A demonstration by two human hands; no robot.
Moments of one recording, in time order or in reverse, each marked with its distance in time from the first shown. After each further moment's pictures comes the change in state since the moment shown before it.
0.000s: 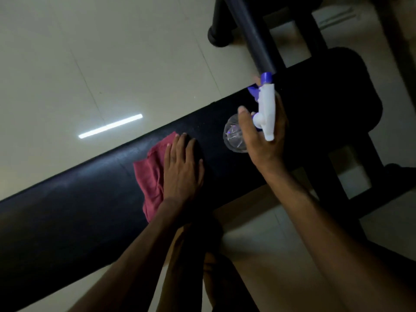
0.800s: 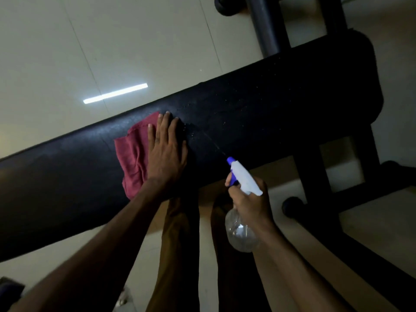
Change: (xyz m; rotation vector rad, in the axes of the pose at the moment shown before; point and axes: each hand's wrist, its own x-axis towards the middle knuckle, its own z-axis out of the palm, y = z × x) left_hand 0.000 0.023 0.007 0.086 -0.016 -0.099; right_hand -0.105 0.018 -0.096 0.172 -0.550 0.744
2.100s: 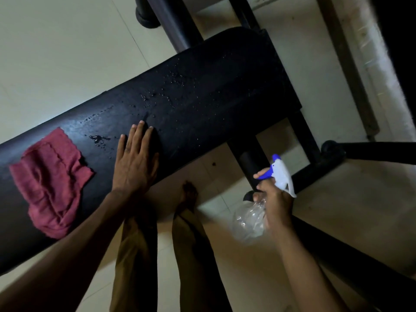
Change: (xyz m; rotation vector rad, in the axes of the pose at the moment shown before) left_hand 0.001 0.113 0.031 0.066 -0.077 0.205; right_hand 0.003 0.098 -0.194 0.254 0.527 0.212
